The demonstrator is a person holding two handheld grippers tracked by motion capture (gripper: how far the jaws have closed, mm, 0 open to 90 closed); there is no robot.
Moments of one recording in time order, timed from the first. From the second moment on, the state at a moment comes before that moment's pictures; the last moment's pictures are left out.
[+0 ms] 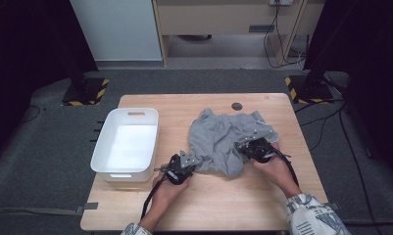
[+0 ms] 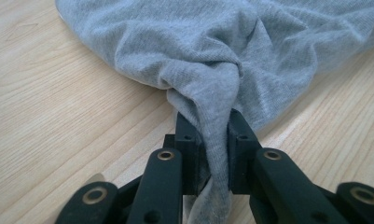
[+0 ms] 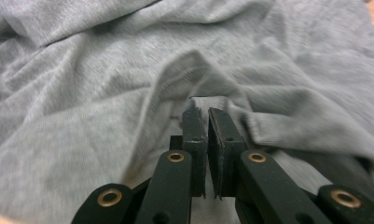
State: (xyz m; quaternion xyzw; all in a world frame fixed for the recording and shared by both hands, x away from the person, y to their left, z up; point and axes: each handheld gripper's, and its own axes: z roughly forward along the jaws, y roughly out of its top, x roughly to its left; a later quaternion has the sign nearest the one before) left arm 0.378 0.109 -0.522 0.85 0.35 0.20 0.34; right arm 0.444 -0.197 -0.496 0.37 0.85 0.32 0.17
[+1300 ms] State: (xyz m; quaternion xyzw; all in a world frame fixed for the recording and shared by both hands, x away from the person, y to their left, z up) left arm 0.379 0.111 -0.521 0.85 0.36 0.20 0.34; right arm 0.407 -0.259 -0.487 0.41 0.84 0.31 0.20
